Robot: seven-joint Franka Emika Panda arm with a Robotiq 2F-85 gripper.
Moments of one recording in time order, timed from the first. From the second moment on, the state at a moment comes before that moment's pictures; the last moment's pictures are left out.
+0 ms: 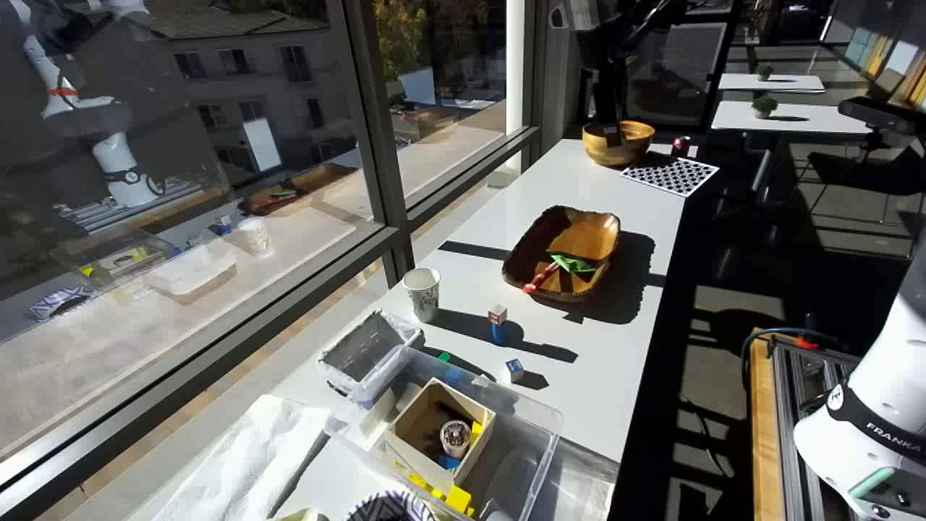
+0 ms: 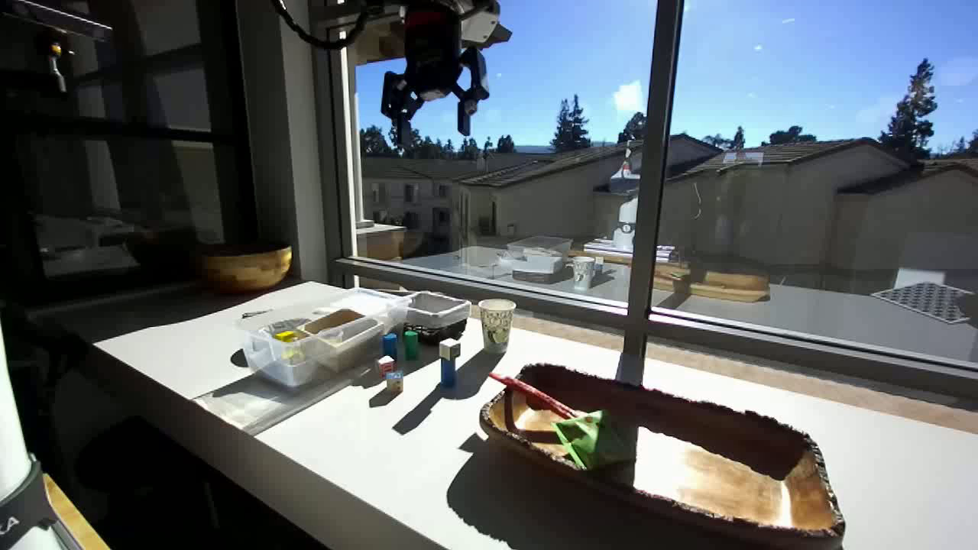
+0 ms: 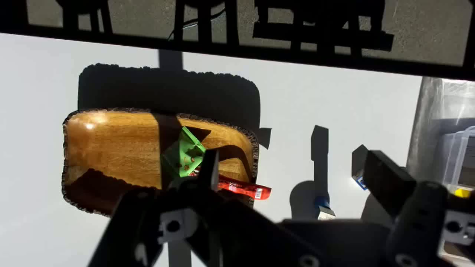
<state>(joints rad) -0.07 -0.23 -0.05 -1.92 -0.25 1.49 -0.21</state>
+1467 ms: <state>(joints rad) -0.02 -0.08 -0.03 -1.98 -0.02 2.04 -0.13</state>
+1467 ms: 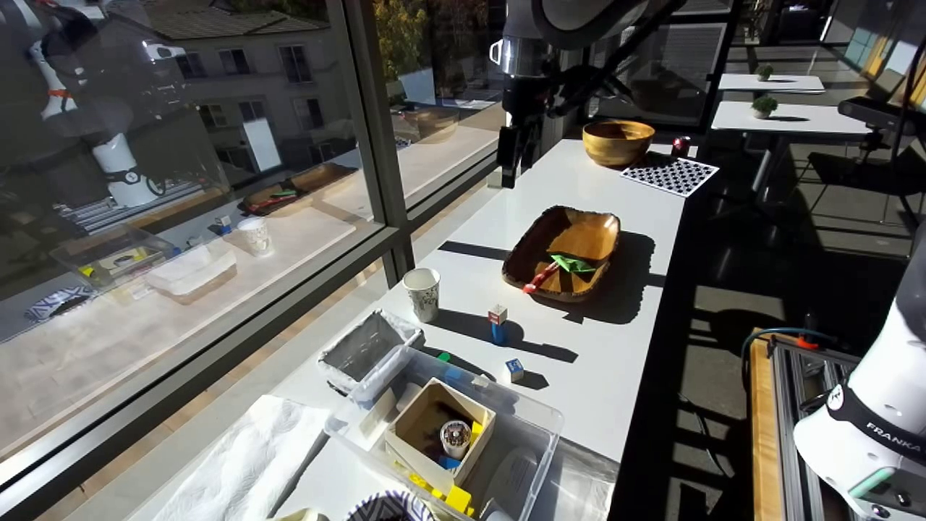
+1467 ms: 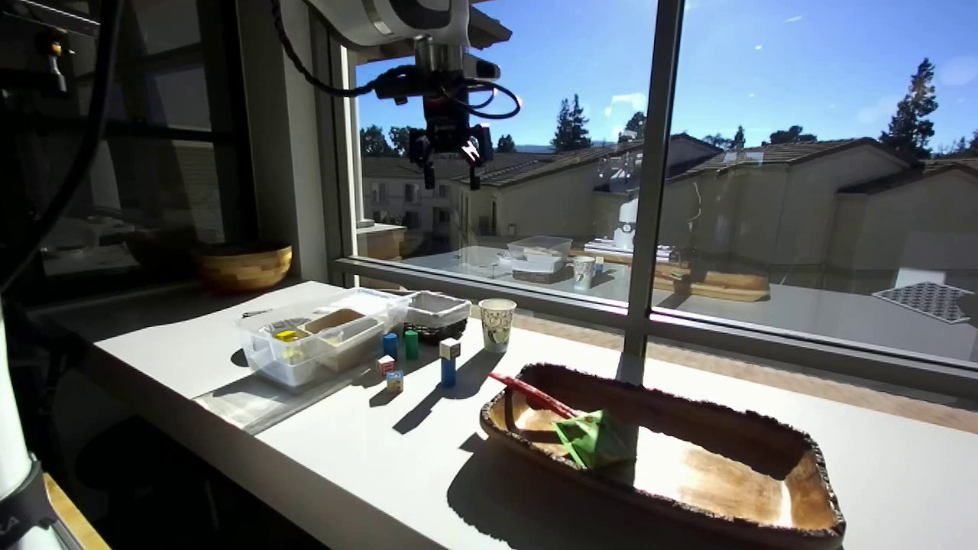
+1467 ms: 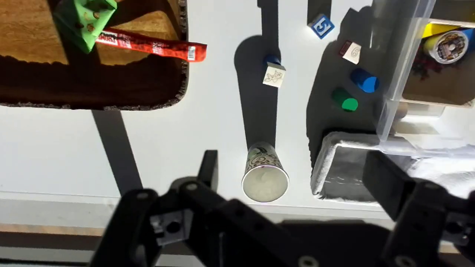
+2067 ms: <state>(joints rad) 0.00 0.07 0.00 -2.09 -0.02 2.35 -0.14</state>
